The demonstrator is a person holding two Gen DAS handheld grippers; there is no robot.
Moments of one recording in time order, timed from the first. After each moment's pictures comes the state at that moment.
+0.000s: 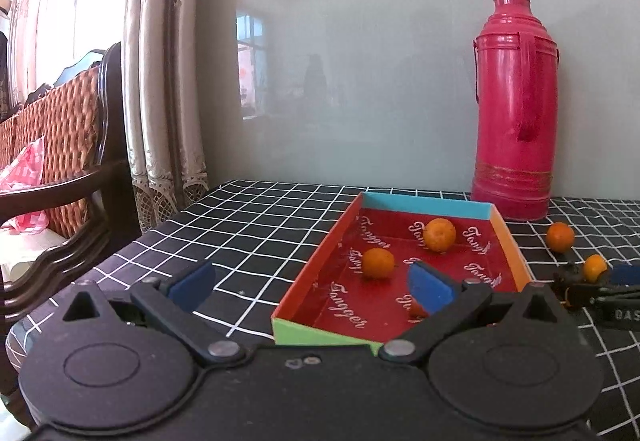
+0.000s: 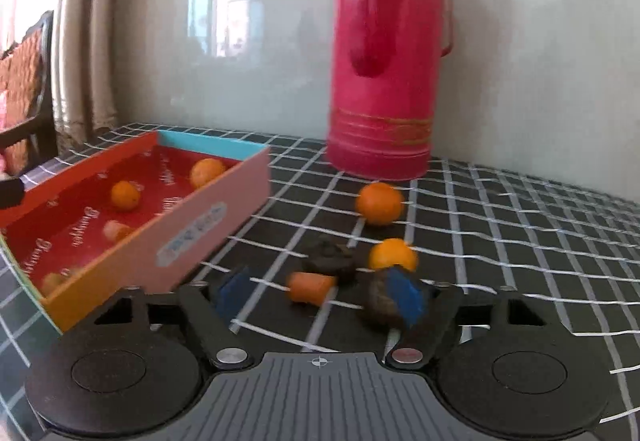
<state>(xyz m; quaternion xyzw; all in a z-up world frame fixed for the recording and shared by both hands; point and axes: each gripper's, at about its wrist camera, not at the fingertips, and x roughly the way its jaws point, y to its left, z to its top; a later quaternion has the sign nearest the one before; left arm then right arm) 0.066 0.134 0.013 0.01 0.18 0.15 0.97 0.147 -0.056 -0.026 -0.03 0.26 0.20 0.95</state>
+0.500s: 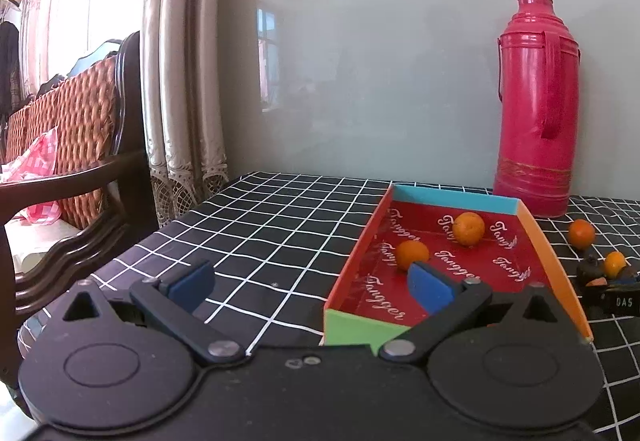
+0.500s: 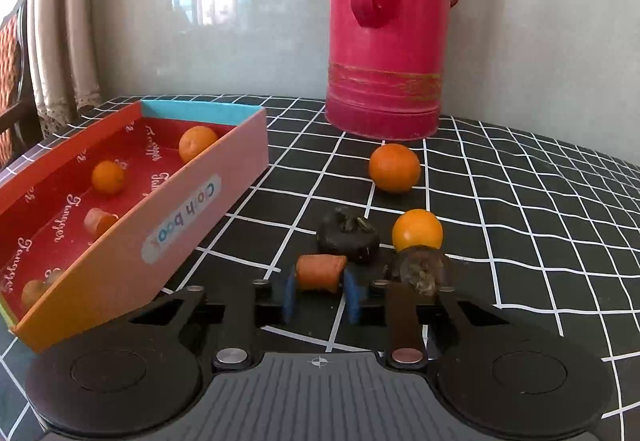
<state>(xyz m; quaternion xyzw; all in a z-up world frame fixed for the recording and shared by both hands) 0.061 0.156 0.011 0.01 0.19 0.17 0.97 0.171 -0.043 -0.034 -0.02 0.31 0.17 0.93</state>
